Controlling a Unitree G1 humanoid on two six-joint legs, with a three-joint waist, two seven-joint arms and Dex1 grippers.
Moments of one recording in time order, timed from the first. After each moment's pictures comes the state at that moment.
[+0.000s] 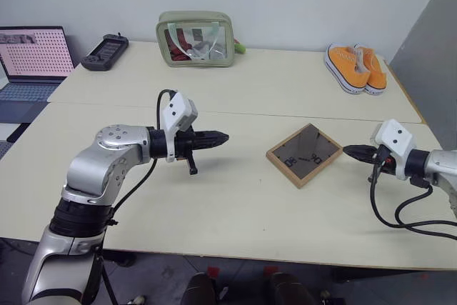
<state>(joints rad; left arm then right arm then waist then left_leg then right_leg) -0.60 0.70 -0.05 -0.14 -0.49 0.66 -1.00 -0.28 -0.92 -0.11 -0.10 0.26 0.34 0.95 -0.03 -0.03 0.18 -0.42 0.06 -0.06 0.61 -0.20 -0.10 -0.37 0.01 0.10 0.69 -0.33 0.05</state>
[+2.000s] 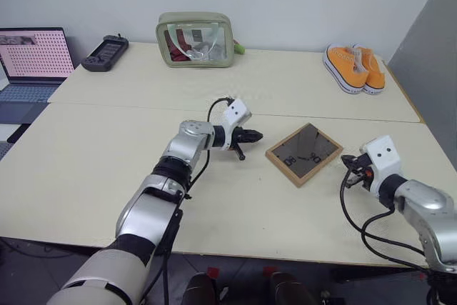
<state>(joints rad) -1.04 0.24 -0.21 0.90 -0.11 0.17 -1.01 -0.10 -0.61 -0.17 -0.39 0.22 0.69 0.47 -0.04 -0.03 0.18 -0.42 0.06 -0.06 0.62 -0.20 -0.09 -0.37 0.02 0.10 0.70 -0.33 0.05</state>
